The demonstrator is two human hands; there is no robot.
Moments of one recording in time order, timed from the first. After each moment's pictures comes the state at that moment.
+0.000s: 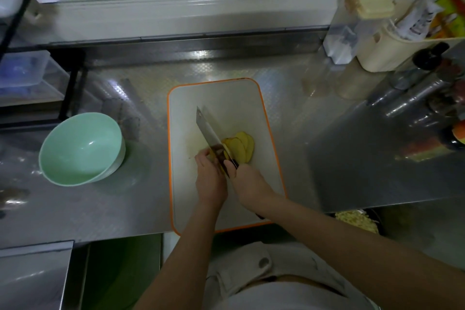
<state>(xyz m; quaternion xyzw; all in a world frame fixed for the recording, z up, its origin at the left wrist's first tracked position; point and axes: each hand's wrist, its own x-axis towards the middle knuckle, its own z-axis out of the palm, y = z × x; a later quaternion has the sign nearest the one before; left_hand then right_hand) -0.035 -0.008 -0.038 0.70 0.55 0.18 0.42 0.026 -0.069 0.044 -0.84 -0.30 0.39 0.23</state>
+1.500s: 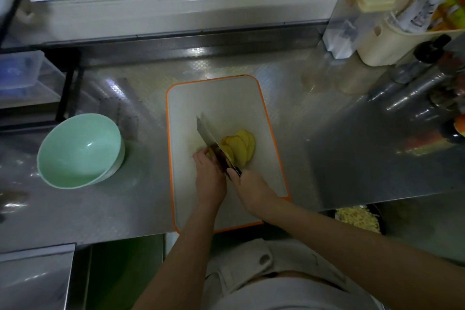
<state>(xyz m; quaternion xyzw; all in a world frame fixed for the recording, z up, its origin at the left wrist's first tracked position) -0.037 -0.001 -0.035 0.72 0.52 0.17 0.42 0.025 -0.080 0.024 -0.83 -0.30 0.42 0.22</state>
